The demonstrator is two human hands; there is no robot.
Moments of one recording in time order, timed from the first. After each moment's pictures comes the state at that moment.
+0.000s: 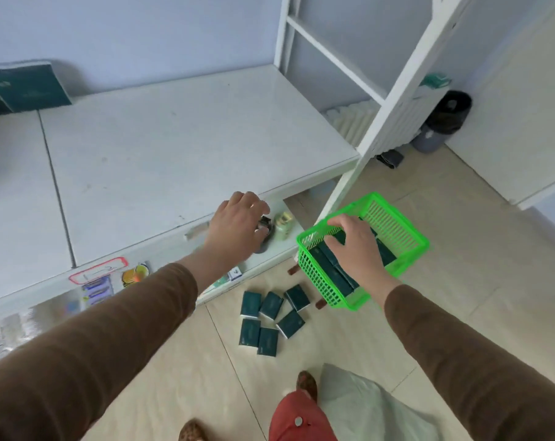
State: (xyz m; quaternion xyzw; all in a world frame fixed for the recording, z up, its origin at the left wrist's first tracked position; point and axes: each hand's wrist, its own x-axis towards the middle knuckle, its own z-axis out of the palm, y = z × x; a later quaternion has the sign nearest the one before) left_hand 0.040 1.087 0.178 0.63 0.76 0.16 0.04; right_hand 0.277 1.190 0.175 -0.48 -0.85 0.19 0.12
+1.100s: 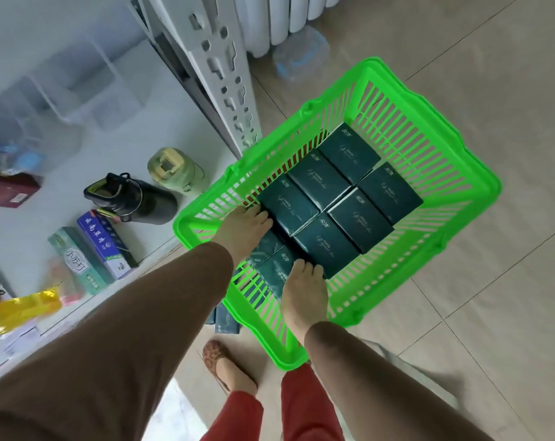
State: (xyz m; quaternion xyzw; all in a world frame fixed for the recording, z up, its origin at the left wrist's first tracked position) left_hand 0.215 1.406 -0.265 0.77 0.56 -0.28 0.13; right_hand 0.398 1.355 -0.244 -0.56 -0.76 0.25 -0.23
